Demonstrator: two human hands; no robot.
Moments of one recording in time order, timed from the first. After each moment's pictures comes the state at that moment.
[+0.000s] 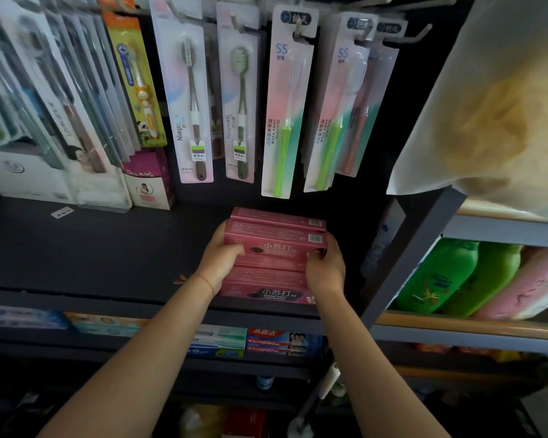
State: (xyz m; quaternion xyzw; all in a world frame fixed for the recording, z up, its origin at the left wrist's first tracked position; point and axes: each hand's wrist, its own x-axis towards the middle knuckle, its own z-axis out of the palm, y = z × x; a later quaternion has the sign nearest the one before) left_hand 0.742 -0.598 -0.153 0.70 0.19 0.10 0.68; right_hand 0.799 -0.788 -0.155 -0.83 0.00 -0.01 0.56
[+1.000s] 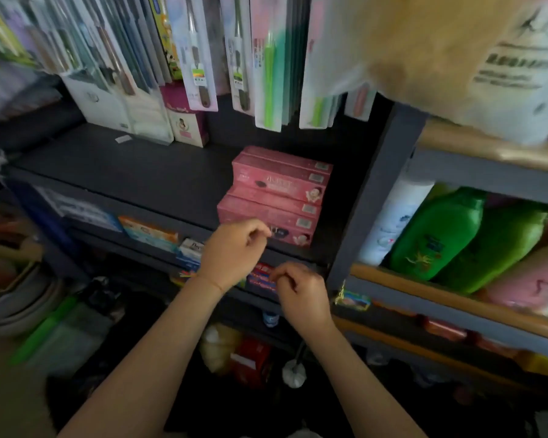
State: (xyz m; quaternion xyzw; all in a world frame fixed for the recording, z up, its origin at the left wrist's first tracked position) left_hand 0.645 -0.743 -0.146 0.89 0.23 0.19 0.33; right_hand 0.709 -0.886 -0.217 -0.78 -0.38 0.02 0.50
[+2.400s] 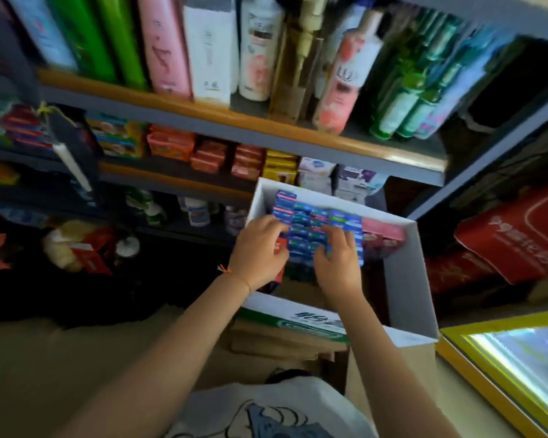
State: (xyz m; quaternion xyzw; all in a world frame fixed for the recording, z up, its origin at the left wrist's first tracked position) left_hand 0.705 -1.406 -0.271 0.95 0.07 0.06 0.31; right_hand 0.761 -1.571 -0.280 -0.93 -0.14 0.00 0.34
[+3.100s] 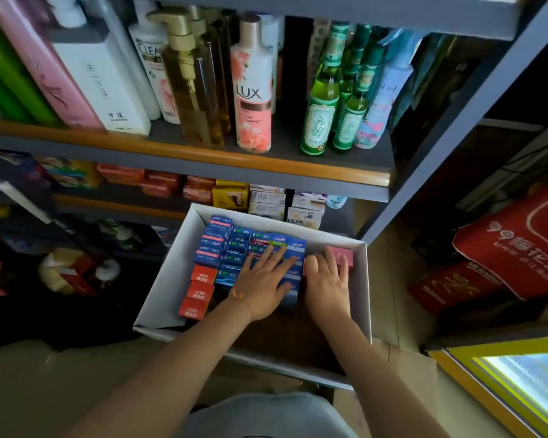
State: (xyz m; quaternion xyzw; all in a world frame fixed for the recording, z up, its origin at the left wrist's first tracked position) left_hand 0.810 -1.533 -0.326 0.98 0.03 -0.16 0.13; right_hand 0.866 -1.685 -0.337 -0.96 -0.27 0.01 0.07
